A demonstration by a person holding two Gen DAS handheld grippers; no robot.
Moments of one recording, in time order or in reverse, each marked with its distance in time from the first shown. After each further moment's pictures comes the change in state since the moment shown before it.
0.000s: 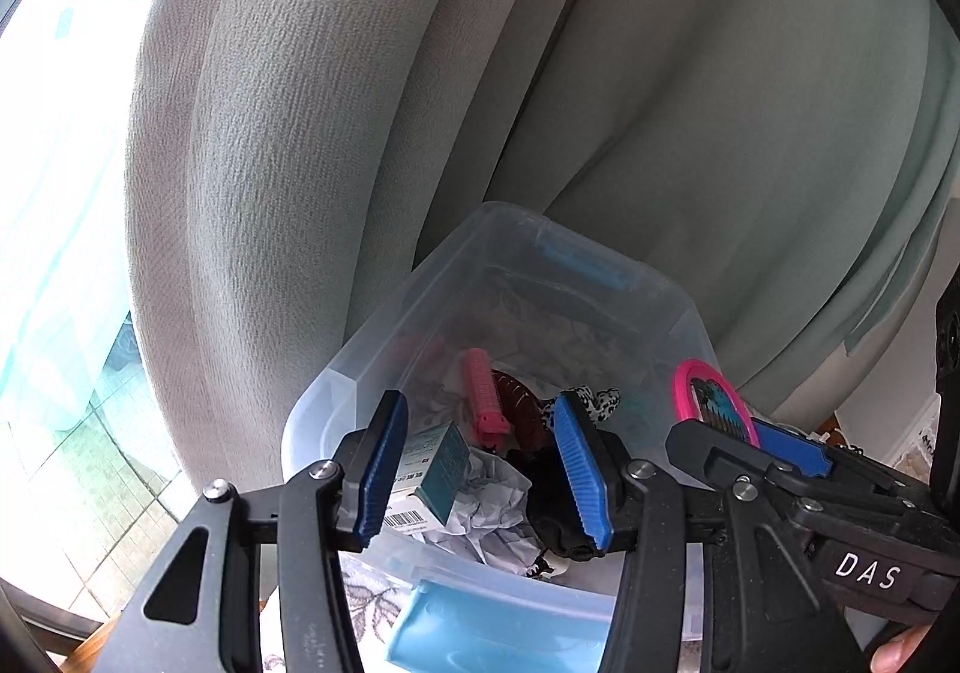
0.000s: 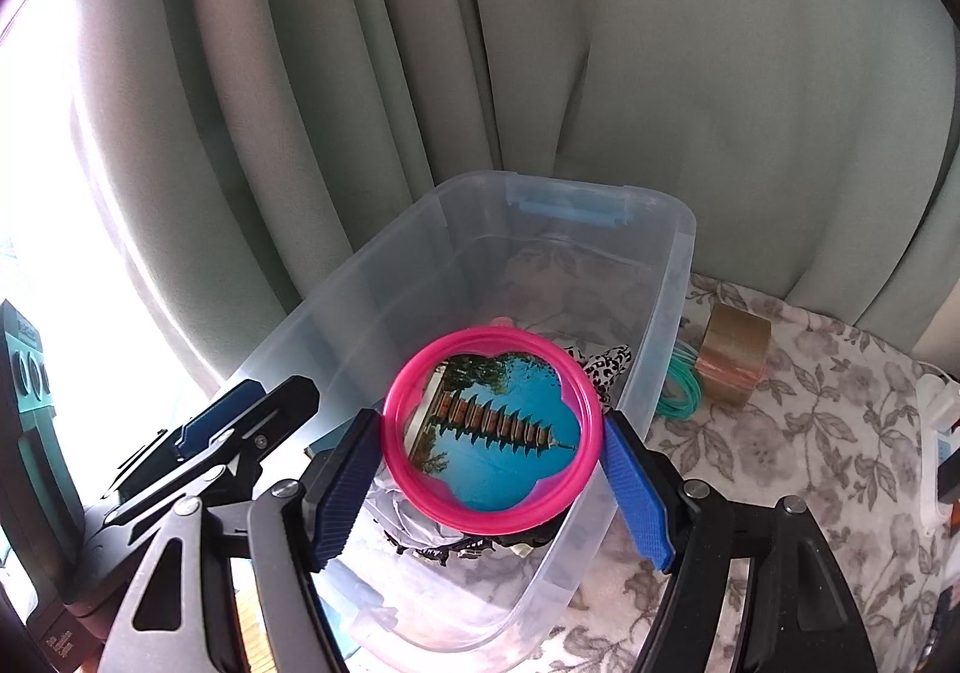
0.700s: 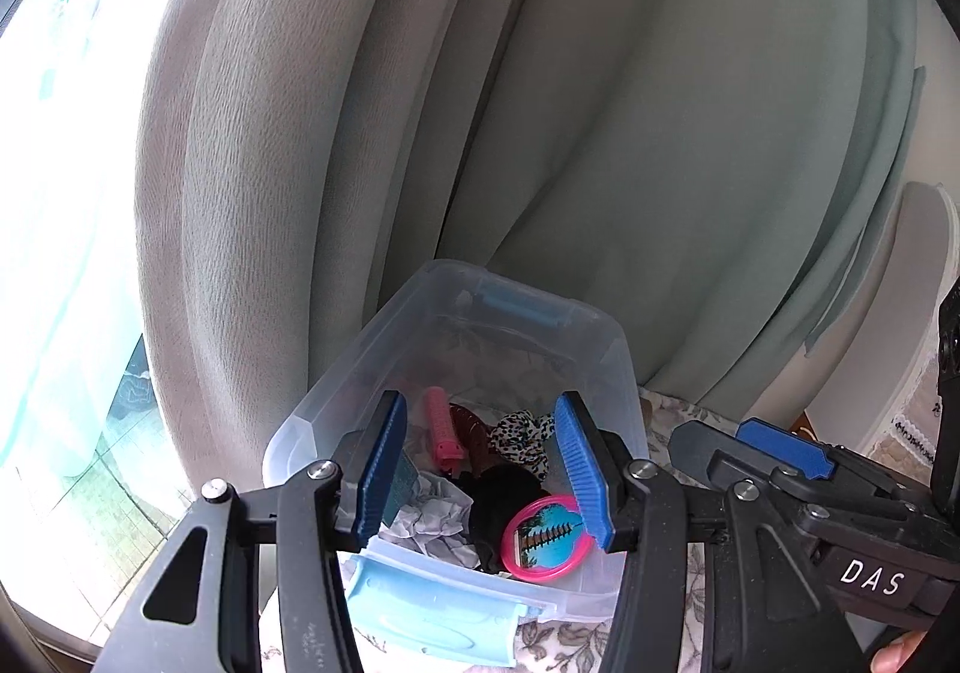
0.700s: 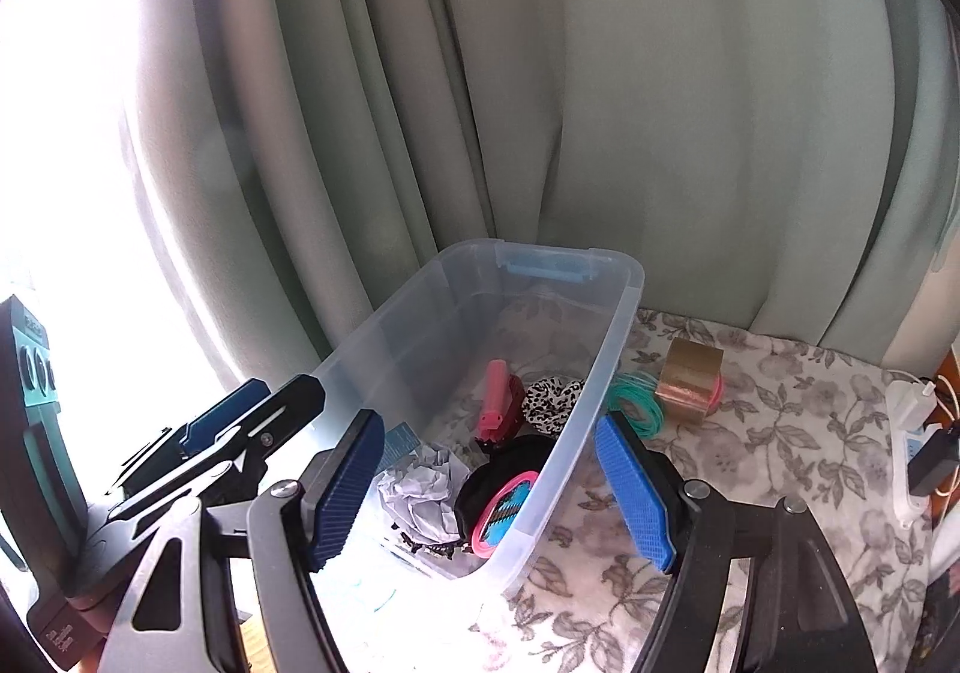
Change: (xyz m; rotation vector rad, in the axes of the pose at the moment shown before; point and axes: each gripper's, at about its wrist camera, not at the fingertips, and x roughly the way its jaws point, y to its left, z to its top) left arm -0.057 -0.043 0.015 0.086 -0.080 -0.026; right arm -0.070 -0.014 -0.003 0.033 -0.123 0.009
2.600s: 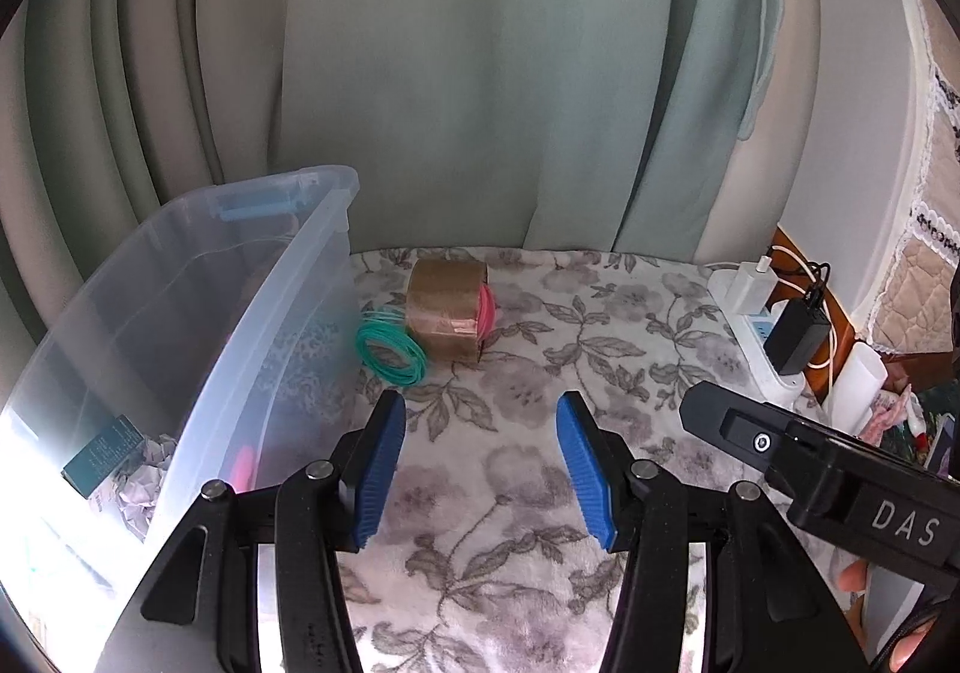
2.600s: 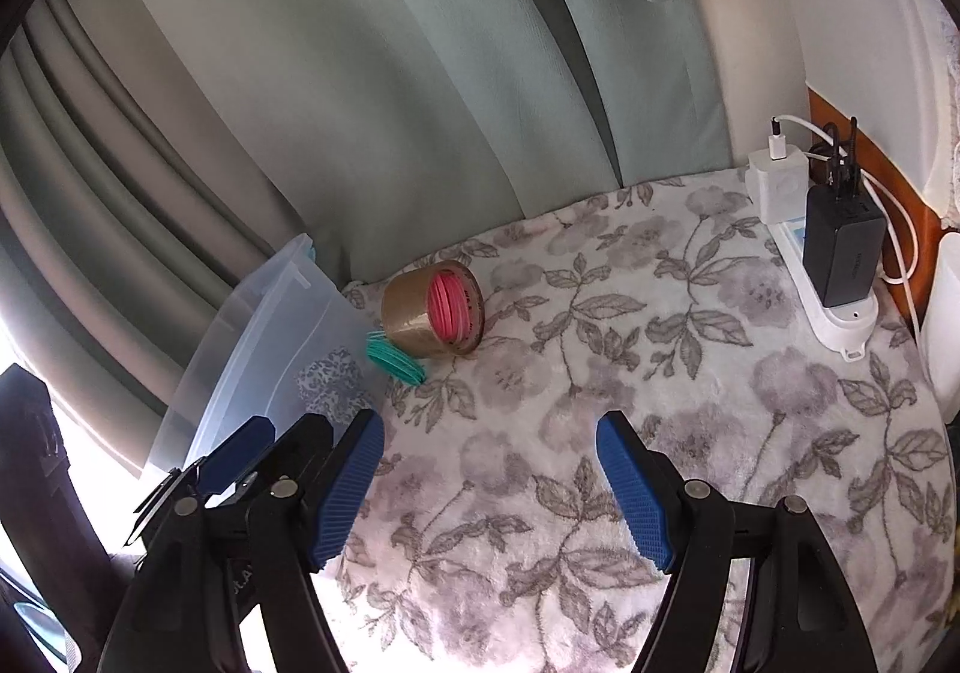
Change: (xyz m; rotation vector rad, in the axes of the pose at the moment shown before) left arm 0.108 -0.190 -0.085 0.320 0.222 -0.010; right arm -0.002 -0.239 -0.084 0.456 0.034 -0.051
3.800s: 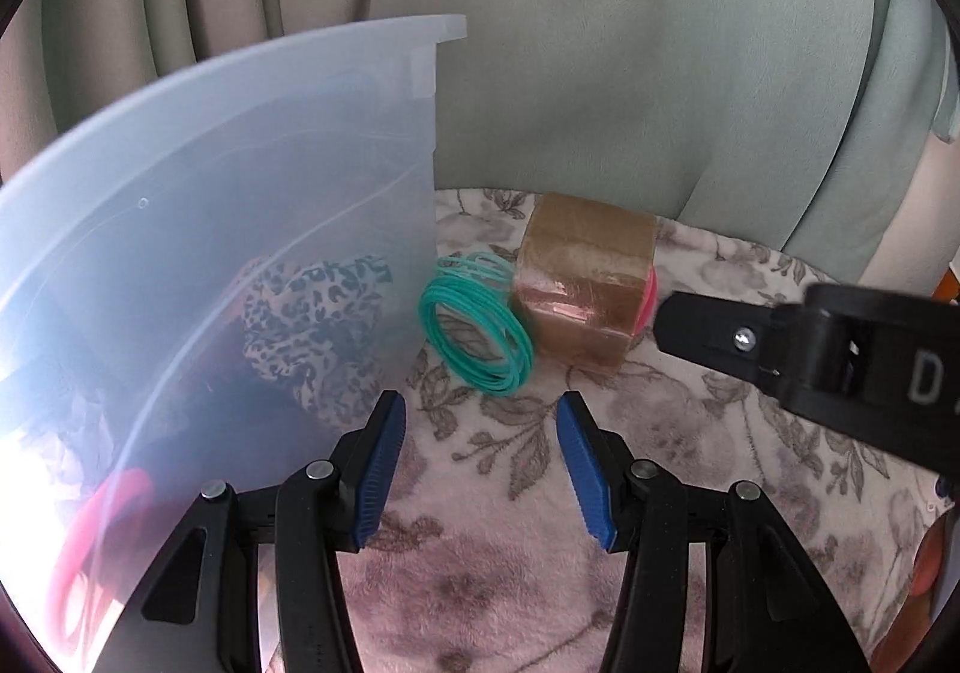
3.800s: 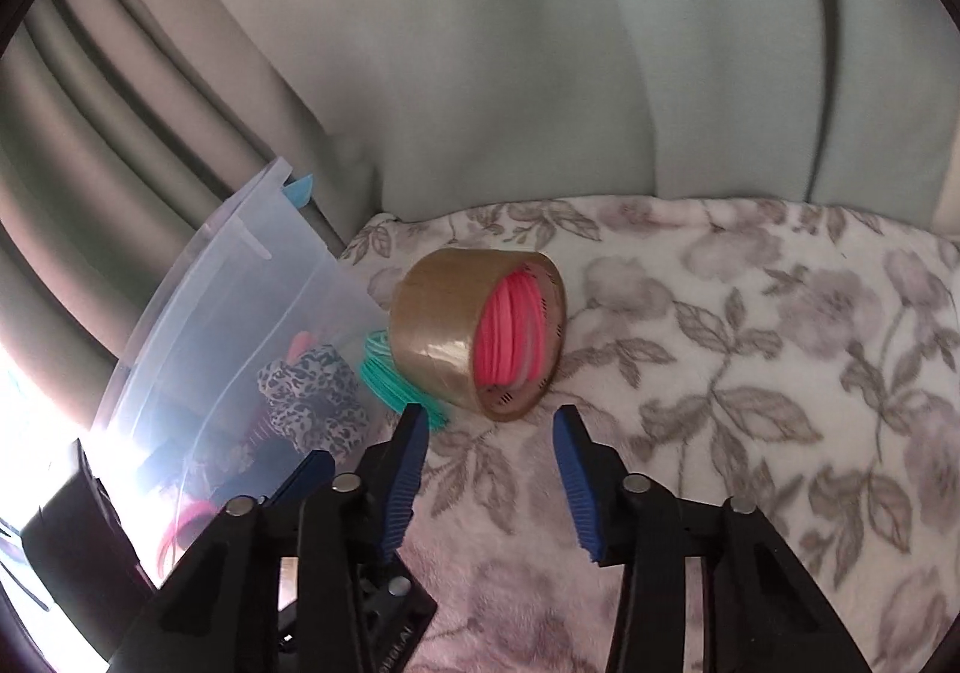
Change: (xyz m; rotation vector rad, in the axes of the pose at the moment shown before) left arm 0.111 0.028 -0.006 -0.171 0.045 0.240; right arm 0.152 0.041 0.051 -0.227 0.199 0.121
